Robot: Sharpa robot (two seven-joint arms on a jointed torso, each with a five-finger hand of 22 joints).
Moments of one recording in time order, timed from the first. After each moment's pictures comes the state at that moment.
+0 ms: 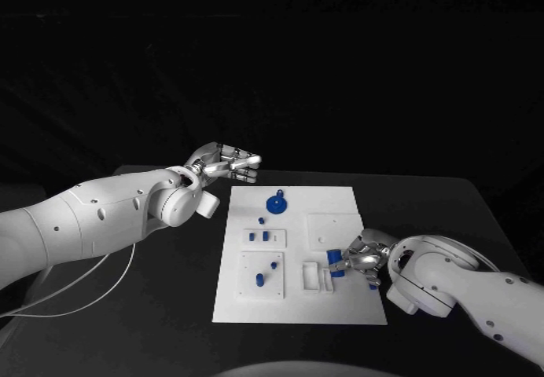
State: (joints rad) left arm 1.24 -0.75 -0.12 1.23 -0.24 -0.16 0.33; left_hand 1.32 -0.14 -0.07 0.16 0.08 0.99 0.16 0.06 0.06 1.11 0.14 0.06 0.06 1.14 0.13 0.07 0.07 0.09 1.11 0.12 0.08 0.08; right arm 0.74 -0.85 0.33 1.71 -1.22 -0.10 -0.69; right_hand 1.10 -0.09 0.35 -0.10 0.36 1.18 0.07 0.05 0.24 1.26 -0.03 0.94 1.12 1.45 -0.09 0.99 1.07 0.08 1.47 -0.12 0.70 1.31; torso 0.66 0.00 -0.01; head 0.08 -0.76
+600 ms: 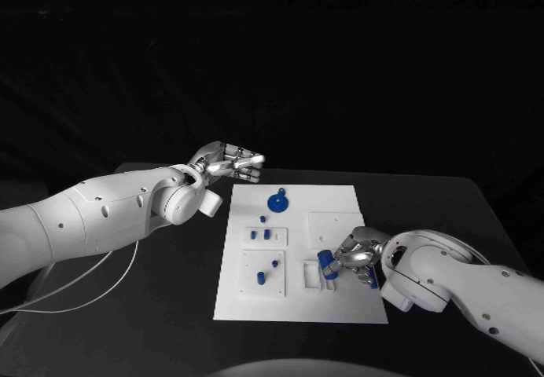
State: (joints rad) left arm 1.24 -0.75 -0.12 1.23 -0.24 -0.15 0.32; left_hand 1.32 -0.14 -0.07 0.16 0.08 0.98 0.16 0.06 0.06 1.10 0.14 0.06 0.06 1.14 0.13 0.07 0.07 0.08 1.11 0.12 0.08 0.08; right arm 0.77 -0.82 0.32 1.72 -1.16 -0.04 -0.70; right_hand 1.09 -0.08 0.37 -0.24 0.36 1.18 0.07 0.05 0.04 1.27 -0.03 0.94 1.12 1.45 -0.09 0.99 1.08 0.08 1.46 -0.12 0.69 1.31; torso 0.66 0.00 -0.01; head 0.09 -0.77
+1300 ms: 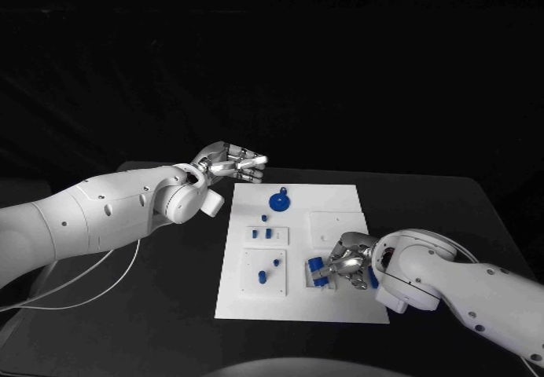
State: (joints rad) left arm 1.24 -0.75 -0.12 1.23 -0.25 -0.14 0.31; left_hand 1.32 -0.14 -0.07 0.18 0.08 0.98 0.16 0.06 0.06 1.10 0.14 0.06 0.06 1.14 0.13 0.07 0.07 0.09 1.11 0.12 0.08 0.08; right arm 0.79 -0.77 0.28 1.69 -1.18 0.05 -0.70; right_hand 1.08 -0.07 0.28 -0.03 0.26 1.19 0.06 0.06 0.16 1.28 -0.04 0.93 1.11 1.45 -0.09 0.99 1.08 0.08 1.46 -0.12 0.69 1.31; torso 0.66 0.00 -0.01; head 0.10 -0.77
